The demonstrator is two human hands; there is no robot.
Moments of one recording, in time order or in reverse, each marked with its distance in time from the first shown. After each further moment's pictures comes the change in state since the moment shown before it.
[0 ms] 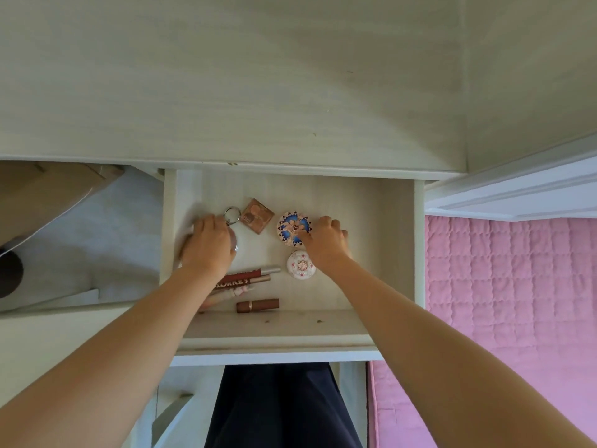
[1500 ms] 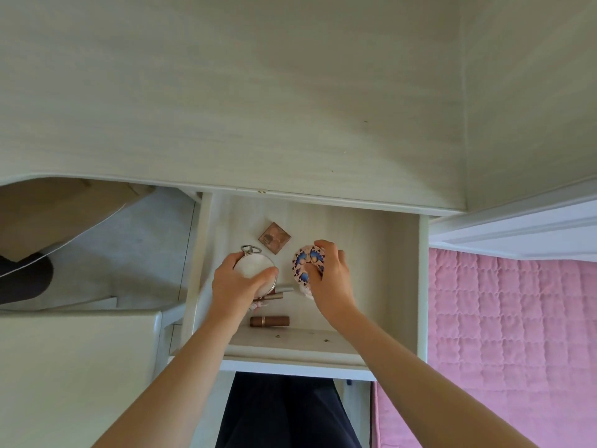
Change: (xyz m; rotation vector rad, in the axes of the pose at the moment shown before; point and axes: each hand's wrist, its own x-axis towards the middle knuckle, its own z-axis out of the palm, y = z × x) left_hand -0.083 0.036 -0.044 -1.343 0.101 -0.355; right_hand -0.080 -0.015 -0.017 0.489 0.126 -0.264
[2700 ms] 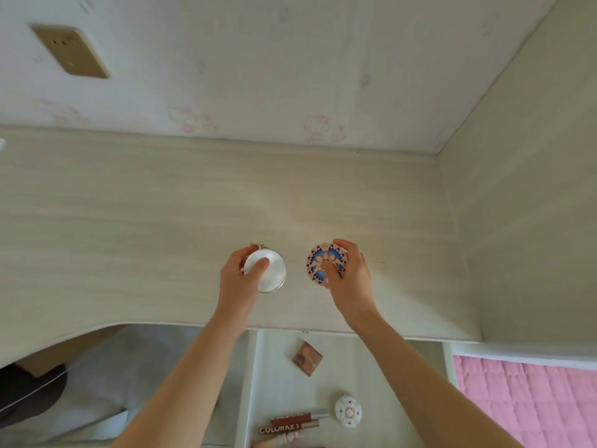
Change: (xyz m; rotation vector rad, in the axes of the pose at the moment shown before) left_hand 0.098 0.206 -0.077 -0.299 0.000 0.302; right_hand 0.102 -0.207 -0.055 0.231 0.229 -0.171
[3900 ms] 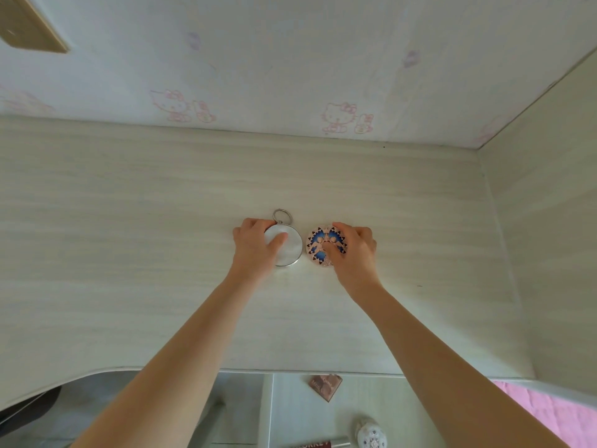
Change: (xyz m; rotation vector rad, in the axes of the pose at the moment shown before) left_hand 0.134 0.009 0.018 0.690 -0.162 0.210; right_hand 0.106 0.006 0.059 -0.313 -0.022 -0.024
